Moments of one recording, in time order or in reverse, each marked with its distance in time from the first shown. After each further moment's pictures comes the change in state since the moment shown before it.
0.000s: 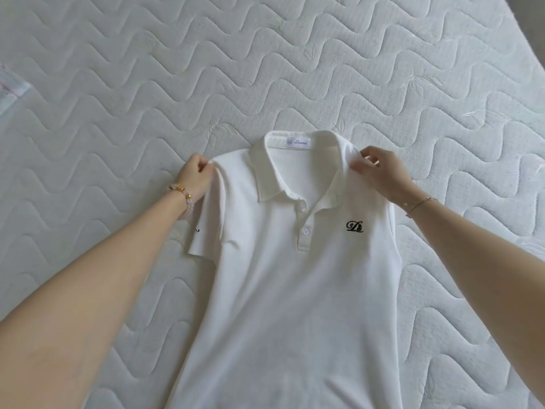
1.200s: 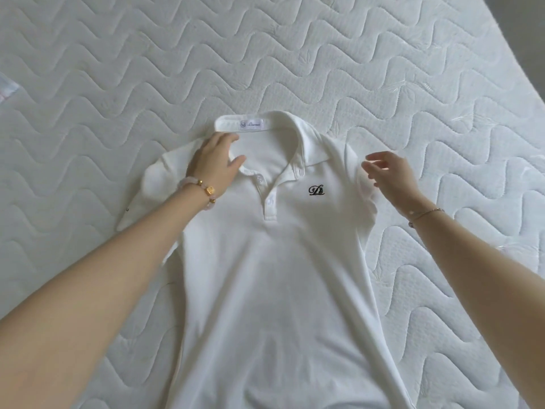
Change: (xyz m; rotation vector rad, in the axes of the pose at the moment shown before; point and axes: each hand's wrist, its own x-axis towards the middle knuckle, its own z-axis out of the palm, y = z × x) left_hand -0.016 0.055 0.006 0.362 0.042 0.438; right_hand -0.006 0.012 -0.006 0.160 0.139 0.125
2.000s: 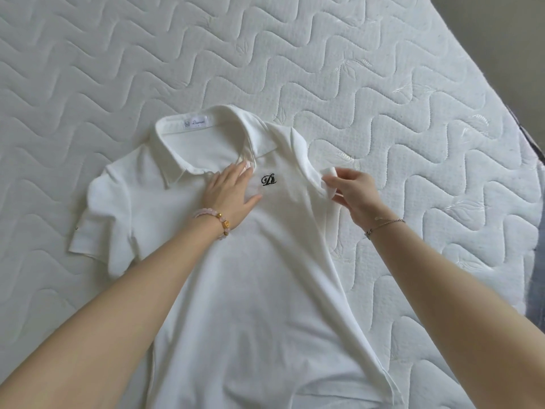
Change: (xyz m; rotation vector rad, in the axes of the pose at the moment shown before) left_hand -0.032 0.058 0.086 0.283 -0.268 0.240; right_hand -0.058 0.025 -0.010 0.617 -0.014 0.310
